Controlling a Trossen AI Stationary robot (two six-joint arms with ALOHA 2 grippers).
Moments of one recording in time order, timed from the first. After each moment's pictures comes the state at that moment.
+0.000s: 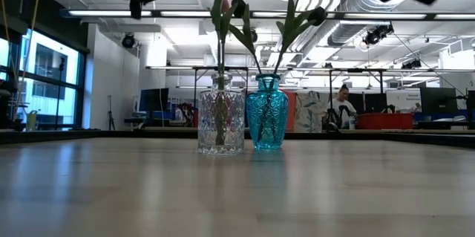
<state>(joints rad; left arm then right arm) 0.20 0.82 0.55 0.29 -0.13 -0.16 0.39 0.86 0.97 -0.95 0.45 0.82</state>
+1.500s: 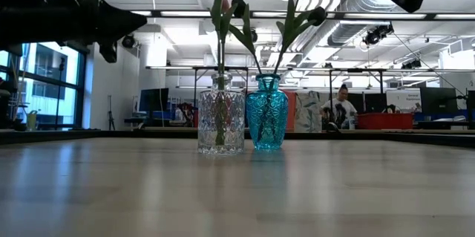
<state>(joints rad) 0.07 0.63 0.01 0.77 -0.10 -0.26 0.42 0.79 0.77 -0.50 0.46 0.72</state>
